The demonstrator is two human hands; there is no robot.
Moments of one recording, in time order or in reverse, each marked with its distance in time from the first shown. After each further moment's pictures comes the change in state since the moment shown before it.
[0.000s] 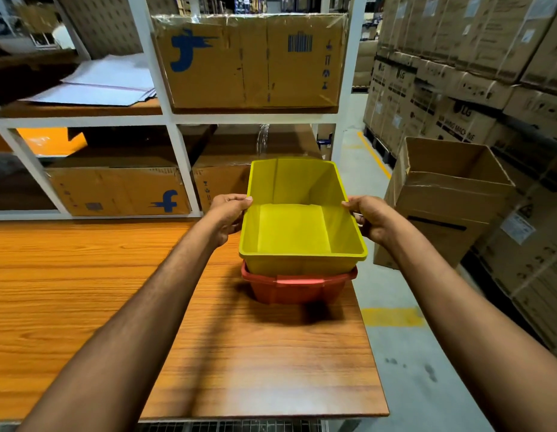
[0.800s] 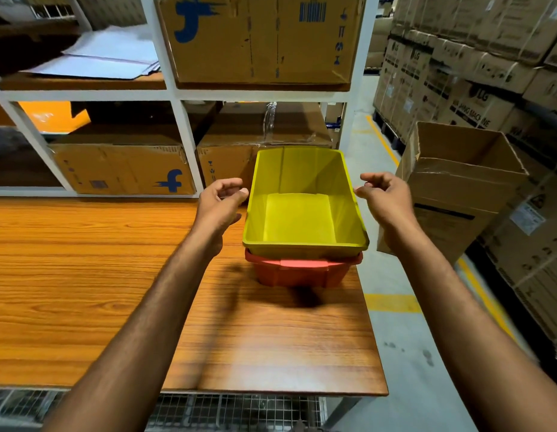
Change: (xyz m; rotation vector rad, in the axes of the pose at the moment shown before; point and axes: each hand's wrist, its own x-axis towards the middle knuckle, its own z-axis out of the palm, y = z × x) left_hand -0.044 -0.025 -0.016 -0.049 0.156 0.180; right_hand -0.024 0.023 -0.005 -0.167 0.253 -0.458
